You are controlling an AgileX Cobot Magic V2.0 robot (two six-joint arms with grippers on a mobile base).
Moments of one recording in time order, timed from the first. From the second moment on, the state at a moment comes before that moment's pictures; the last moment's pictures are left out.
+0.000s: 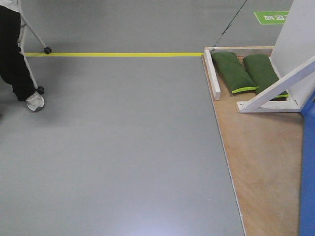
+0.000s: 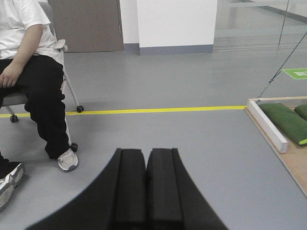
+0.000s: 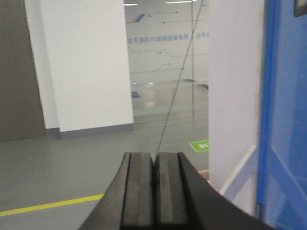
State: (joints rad) left arm 0.03 -0.01 0.03 0.07 0.23 -0.02; right arm -0.15 0.10 -0.41 -0.16 0.34 0.22
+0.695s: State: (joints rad) left arm 0.03 -0.01 0.03 0.07 0.23 -0.02; right arm -1.16 0.73 -0.76 0.54 -0.40 0.21
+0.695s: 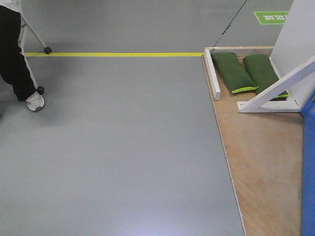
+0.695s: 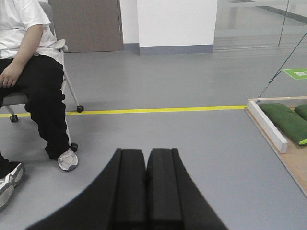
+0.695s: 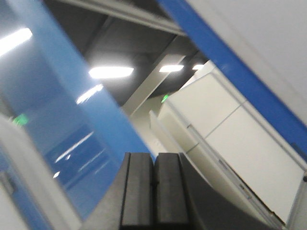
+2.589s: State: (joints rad) left arm 0.03 -0.01 0.03 0.07 0.23 -0.02; right arm -1.14 1.01 -1.25 1.10 0.70 0.22
